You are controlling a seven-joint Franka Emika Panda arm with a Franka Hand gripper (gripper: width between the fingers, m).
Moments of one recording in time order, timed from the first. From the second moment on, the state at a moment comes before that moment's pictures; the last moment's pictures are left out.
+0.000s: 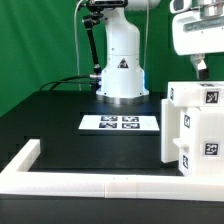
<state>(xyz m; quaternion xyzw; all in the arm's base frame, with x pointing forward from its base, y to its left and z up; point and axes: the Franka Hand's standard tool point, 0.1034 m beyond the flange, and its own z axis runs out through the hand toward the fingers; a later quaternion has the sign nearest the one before) 0.582 0.146 0.173 -0.91 0.41 -0.02 0.09</state>
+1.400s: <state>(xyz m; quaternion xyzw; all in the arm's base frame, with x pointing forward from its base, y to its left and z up) 0.585 0.131 0.174 -0.95 -0.29 -0.06 0.02</state>
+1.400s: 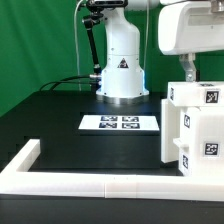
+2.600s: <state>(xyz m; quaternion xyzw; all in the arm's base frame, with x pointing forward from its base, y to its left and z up) 0.589 0.118 0.161 -0.67 -0.74 -0.02 -0.04</state>
